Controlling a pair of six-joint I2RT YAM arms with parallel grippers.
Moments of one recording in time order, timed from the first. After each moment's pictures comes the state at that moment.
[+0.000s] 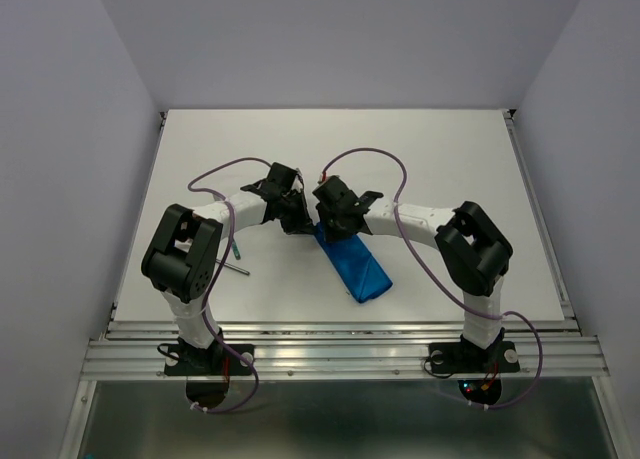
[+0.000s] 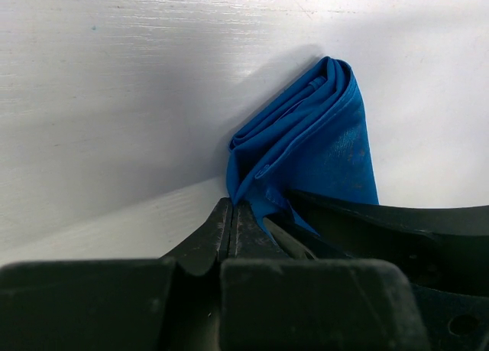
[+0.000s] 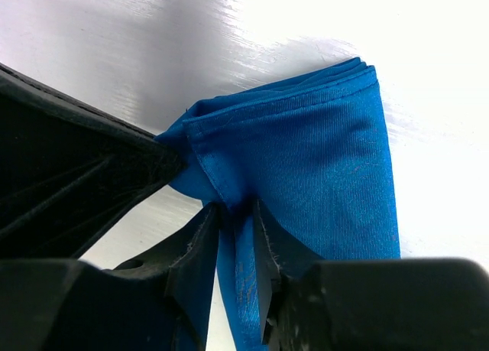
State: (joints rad) left arm -0.48 1.77 1.05 -0.30 0.29 -0.70; right arm 0.82 1.94 1.35 -0.42 0.13 0.53
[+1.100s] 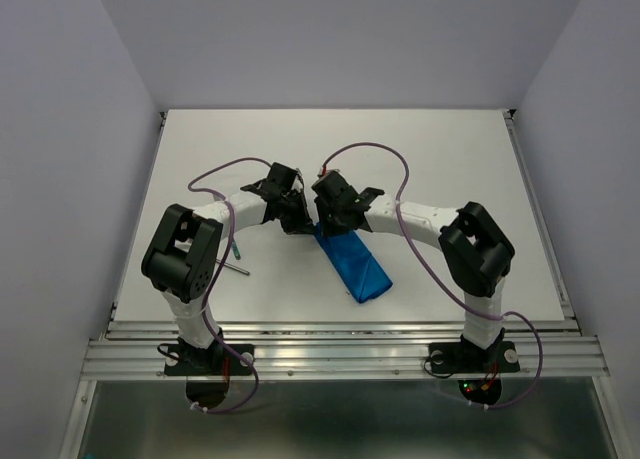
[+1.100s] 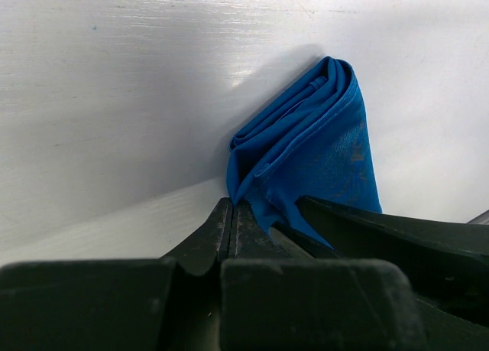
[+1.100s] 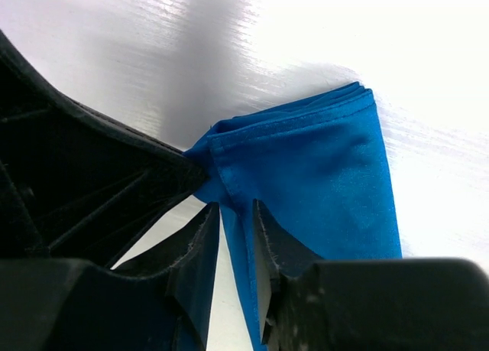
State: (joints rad) left arm -0.48 1.77 1.05 -0.30 0.29 -0.70; right arm 0.82 1.93 1.38 -0.42 0.15 0.56
